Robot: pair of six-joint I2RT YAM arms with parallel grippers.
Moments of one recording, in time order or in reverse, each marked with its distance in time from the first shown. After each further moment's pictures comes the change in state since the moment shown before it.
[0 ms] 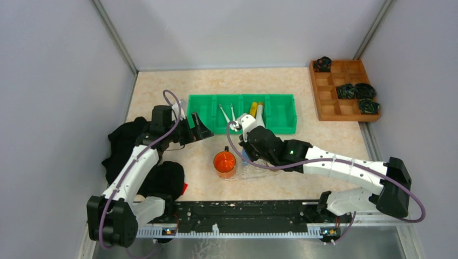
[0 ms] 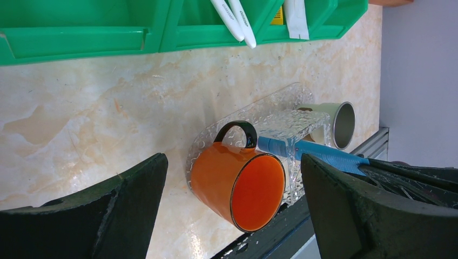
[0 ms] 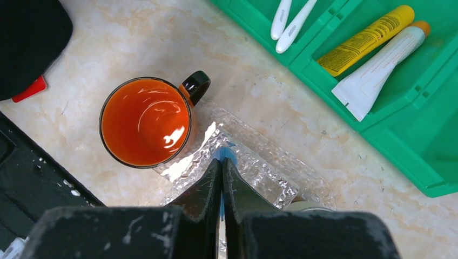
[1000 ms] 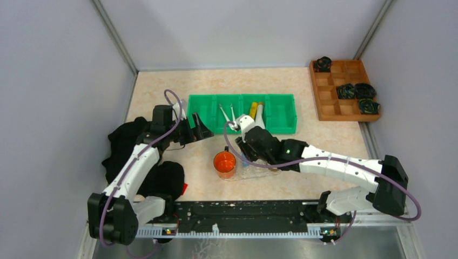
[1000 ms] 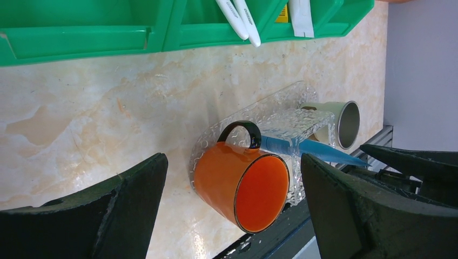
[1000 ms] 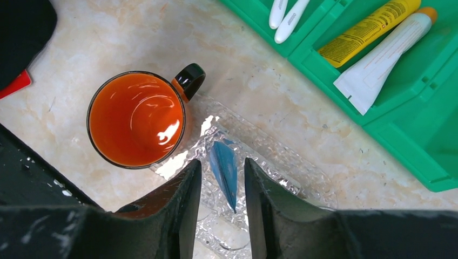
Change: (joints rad) left arm 0.000 0.017 0.001 -0.001 0.000 0.011; right arm -0.006 0.036 0.002 -0.007 0.004 0.013
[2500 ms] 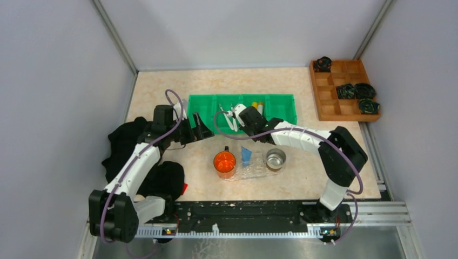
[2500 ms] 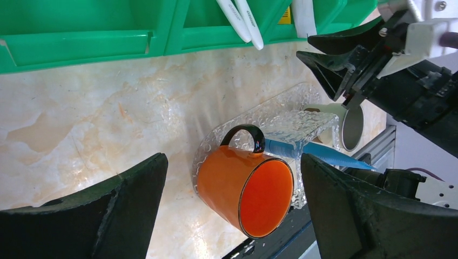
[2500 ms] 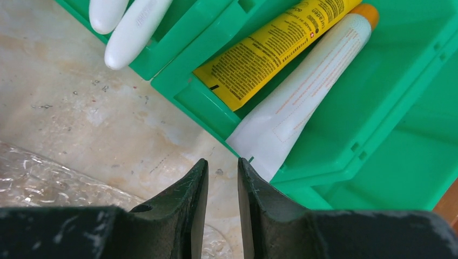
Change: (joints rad) left arm 0.000 0.025 -0.006 0.032 0.003 0.012; right arm -0.296 0.426 0.138 0.084 -0.007 -0.391
